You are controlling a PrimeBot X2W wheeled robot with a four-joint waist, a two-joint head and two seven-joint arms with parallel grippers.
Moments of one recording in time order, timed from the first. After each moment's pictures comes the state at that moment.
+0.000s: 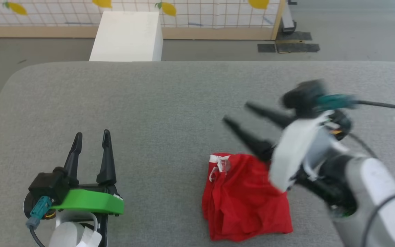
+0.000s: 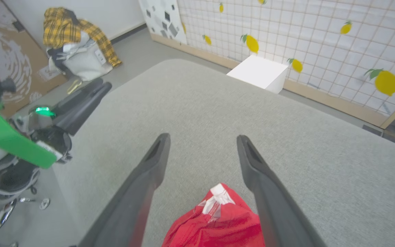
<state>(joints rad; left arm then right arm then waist) -0.09 0.05 0.05 0.06 -0.24 -0.13 -0.26 -0.41 -0.18 0.37 -0.17 0.55 0.13 0.65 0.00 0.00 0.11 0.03</state>
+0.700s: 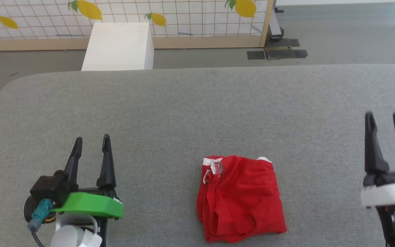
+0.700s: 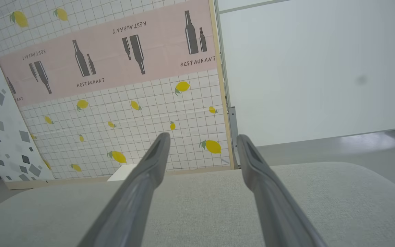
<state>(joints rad) -0.08 0.05 0.06 0.08 -0.23 -0.13 -0.26 -0.07 -0.18 -0.11 -0.06 0.37 0.13 -0.17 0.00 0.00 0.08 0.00</state>
